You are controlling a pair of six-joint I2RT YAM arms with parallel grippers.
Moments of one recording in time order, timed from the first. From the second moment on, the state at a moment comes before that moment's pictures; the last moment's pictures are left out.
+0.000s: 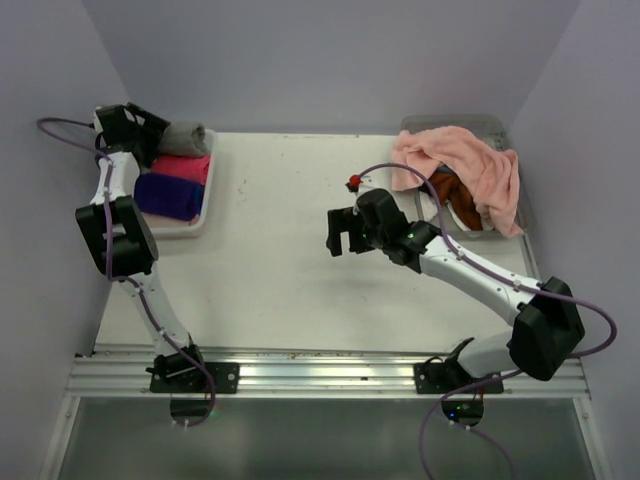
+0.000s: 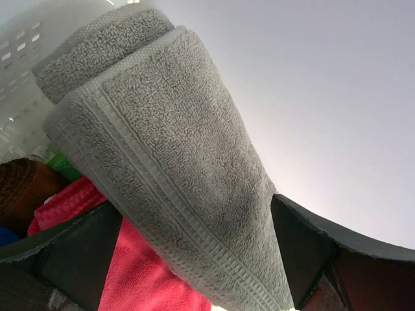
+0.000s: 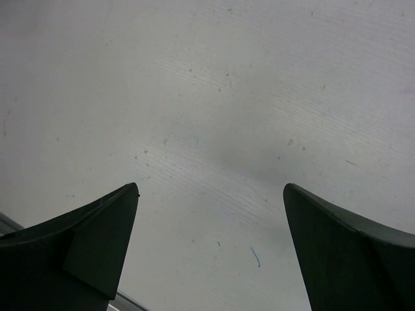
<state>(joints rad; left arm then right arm) 0.34 2.14 1.84 -0.23 0.15 -0.89 0.72 1.40 1.05 -0.36 0.09 0.41</state>
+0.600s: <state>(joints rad) 0.28 1.99 1.78 -0.35 0.07 -0.87 0.73 1.35 1.04 -0.37 0.11 0.41</state>
